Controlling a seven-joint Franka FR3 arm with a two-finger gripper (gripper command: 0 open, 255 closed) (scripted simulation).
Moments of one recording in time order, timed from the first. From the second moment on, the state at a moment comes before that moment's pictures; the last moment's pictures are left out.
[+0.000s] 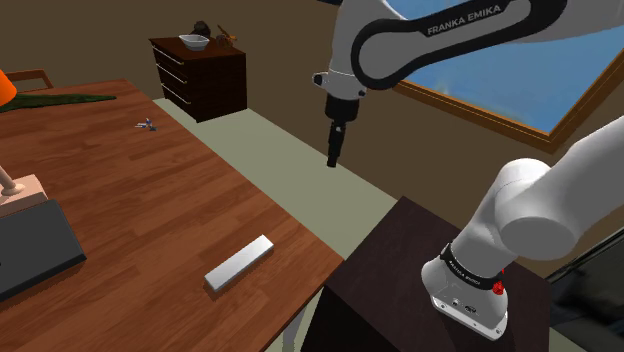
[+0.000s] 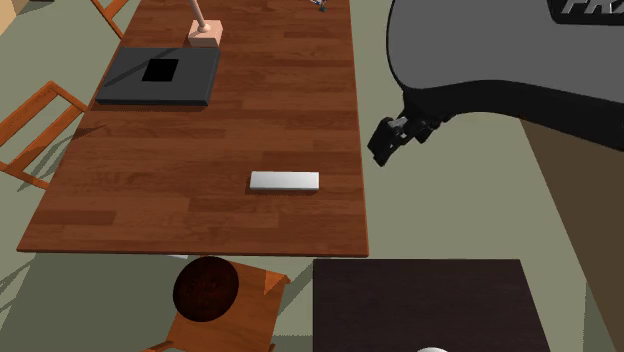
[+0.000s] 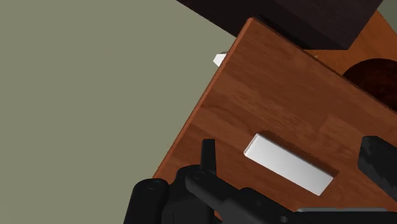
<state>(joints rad) 0.16 -0.34 0.05 -2.46 0.09 2.05 -0.40</state>
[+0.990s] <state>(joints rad) 0.27 0.17 0.14 -2.31 0.02 2.43 -0.57</state>
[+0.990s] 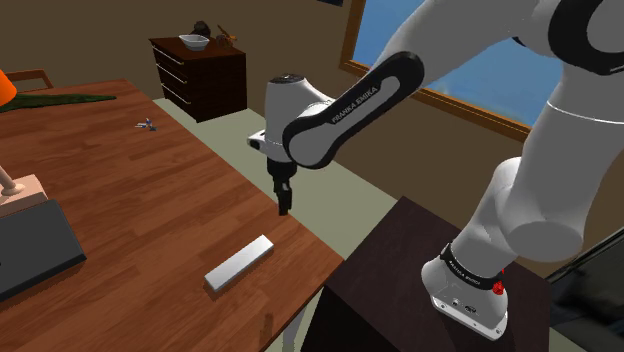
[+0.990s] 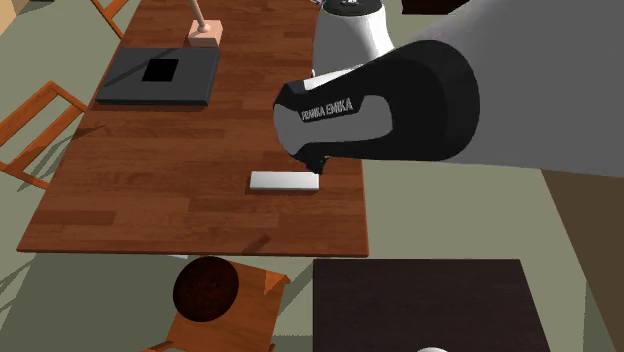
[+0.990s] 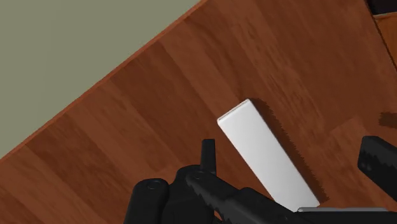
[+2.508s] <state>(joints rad) 0.45 0.76 0.15 -1.95 -0.20 2.68 -0.64</state>
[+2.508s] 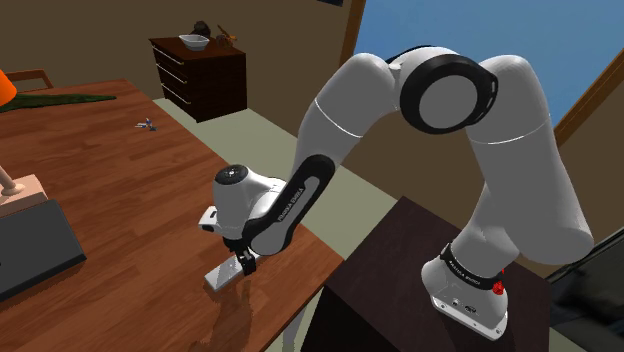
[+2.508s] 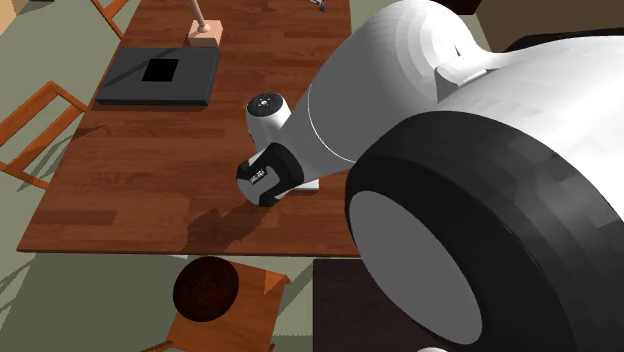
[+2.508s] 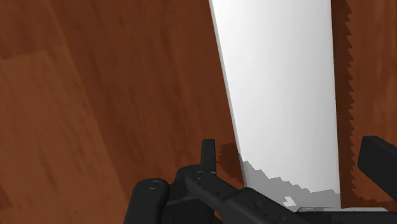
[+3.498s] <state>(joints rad) 0.44 0.71 0.16 -1.98 -0.19 2.65 -0.64</state>
